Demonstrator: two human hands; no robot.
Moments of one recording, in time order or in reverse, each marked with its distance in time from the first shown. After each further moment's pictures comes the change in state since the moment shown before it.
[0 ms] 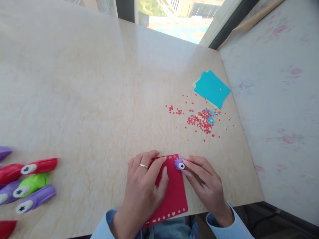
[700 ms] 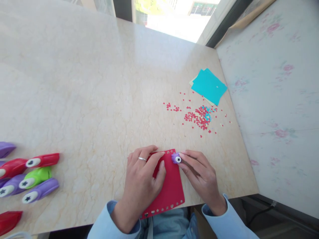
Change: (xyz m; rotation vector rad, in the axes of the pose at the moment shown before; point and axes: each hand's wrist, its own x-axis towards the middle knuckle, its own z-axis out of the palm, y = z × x) left_hand 0.001 0.000 0.000 0.018 -0.007 -0.009; right_hand 0.002 -0.001 0.002 -0.023 0.024 0.006
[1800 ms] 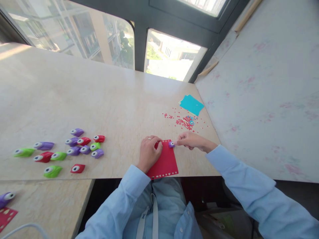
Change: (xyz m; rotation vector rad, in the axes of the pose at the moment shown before) left_hand 0.002 -0.004 0.002 -0.149 0.058 -0.032; right_hand 0.083 -0.022 -0.048 0.181 -0.777 0.733
